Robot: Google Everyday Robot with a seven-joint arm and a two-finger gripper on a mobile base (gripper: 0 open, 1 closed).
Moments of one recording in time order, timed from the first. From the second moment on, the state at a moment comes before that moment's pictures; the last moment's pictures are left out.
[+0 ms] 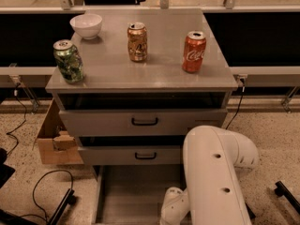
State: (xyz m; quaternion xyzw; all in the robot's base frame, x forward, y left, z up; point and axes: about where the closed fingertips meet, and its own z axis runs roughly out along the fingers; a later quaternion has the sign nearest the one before) arm 0.342 -0.071 0.160 0.64 -0.76 -0.11 0.06
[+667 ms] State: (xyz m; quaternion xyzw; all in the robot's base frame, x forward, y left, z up) arm 0.343 -0.071 0.160 0.64 -0.76 -0.11 0.06
